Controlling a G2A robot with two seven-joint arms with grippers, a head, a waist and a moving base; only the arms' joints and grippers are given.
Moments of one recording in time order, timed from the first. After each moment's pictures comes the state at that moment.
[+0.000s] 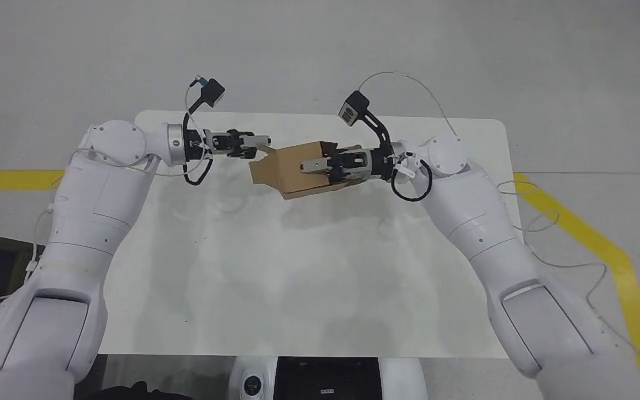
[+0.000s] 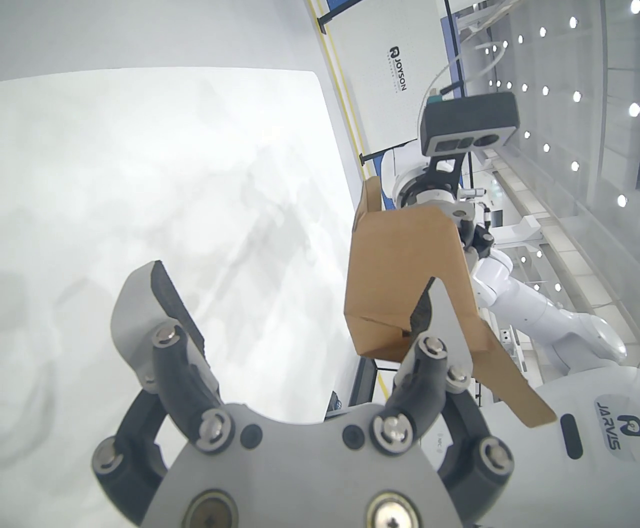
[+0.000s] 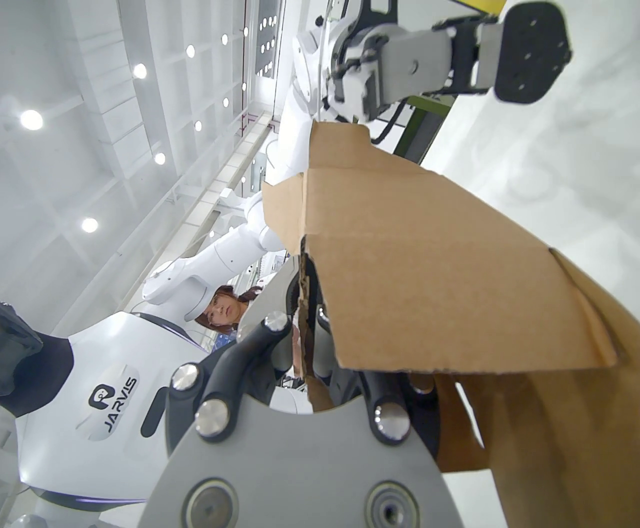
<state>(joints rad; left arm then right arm) 0.50 -1.04 -1.03 -0.92 -0.28 -0.49 -1.25 -0.46 -1.42 0.89 -0.78 0.62 -0.46 1.36</state>
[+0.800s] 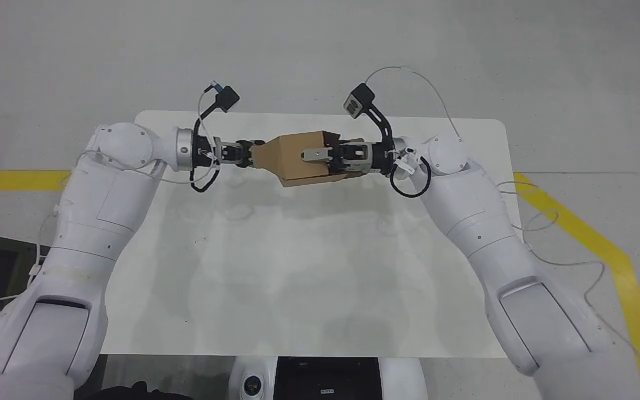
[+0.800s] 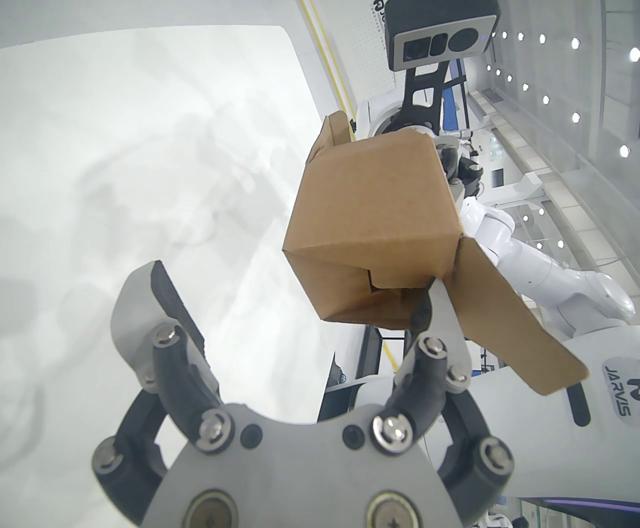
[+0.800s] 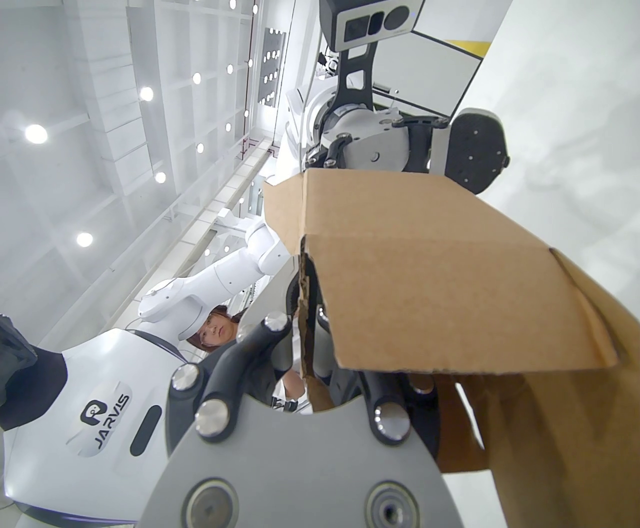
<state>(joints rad) 0.53 -1.03 -1.02 -1.03 -0.29 -0.49 -1.29 -0.45 -1.44 0.90 -0.75 0.63 -0.49 1.33</state>
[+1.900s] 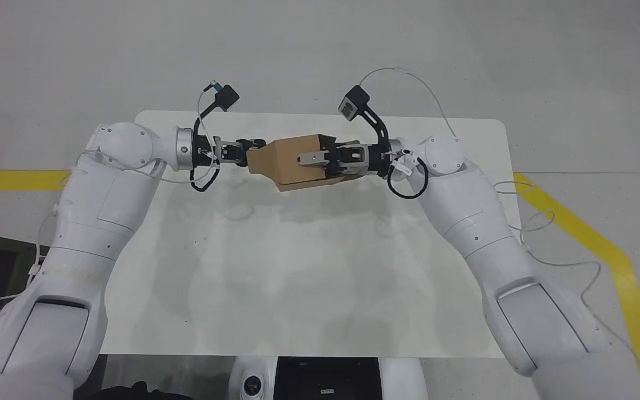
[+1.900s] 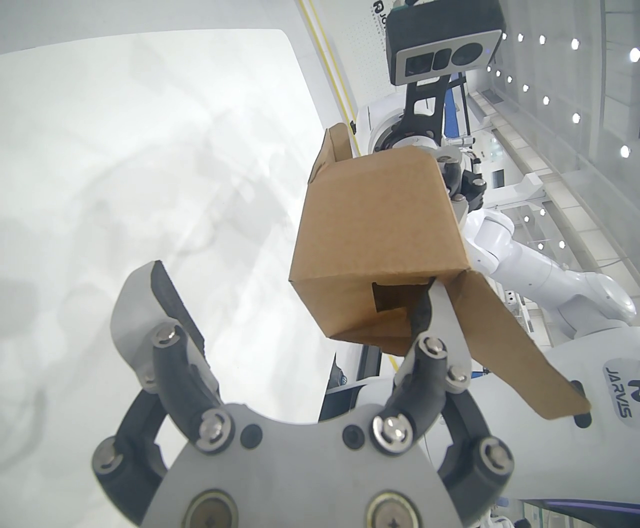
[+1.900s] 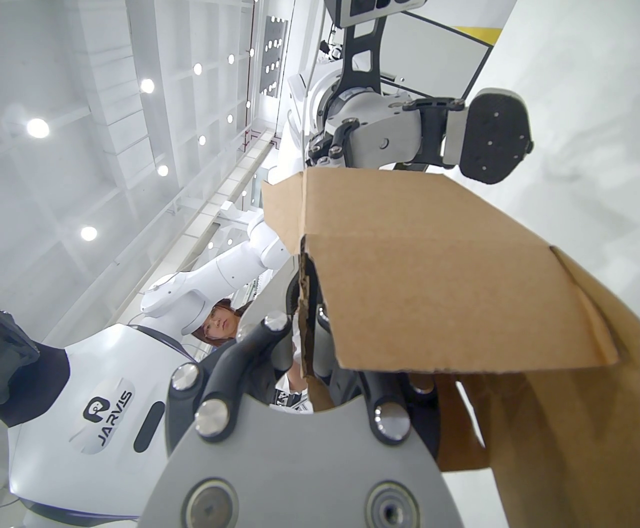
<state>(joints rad) 0.53 -1.03 -1.01 -1.03 -0.29 -0.49 -1.28 -0.46 -1.45 0.91 -0.76 0.62 -0.48 1.34</state>
